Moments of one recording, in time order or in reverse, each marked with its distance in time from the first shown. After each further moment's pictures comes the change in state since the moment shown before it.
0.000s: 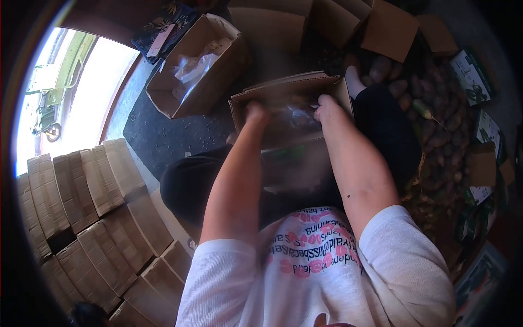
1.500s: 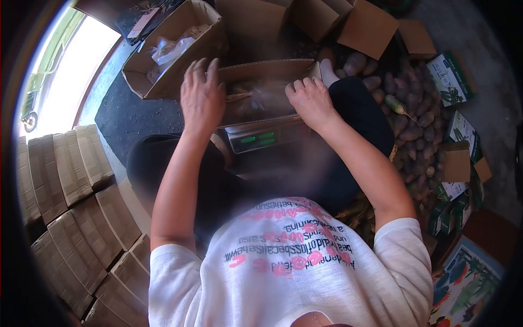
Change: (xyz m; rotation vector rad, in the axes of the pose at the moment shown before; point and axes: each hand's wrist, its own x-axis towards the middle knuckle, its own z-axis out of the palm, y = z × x) left_hand -0.102 -0.020 -0.072 0.150 0.841 0.562; right_hand -0.171 -0.022 -0.091 -1.851 -0.031 -2.168
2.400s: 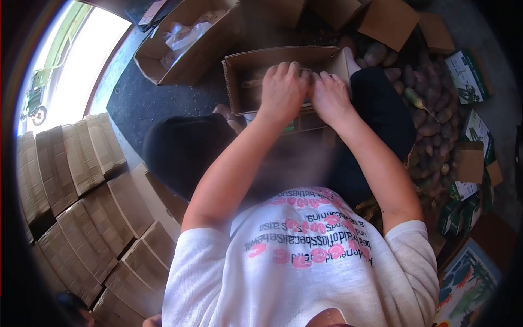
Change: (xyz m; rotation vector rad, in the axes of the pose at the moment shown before) left_hand -0.004 0.076 0.037 -0.130 -0.142 0.259; right_hand 0.003 -0.026 0.007 0.205 0.036 0.149
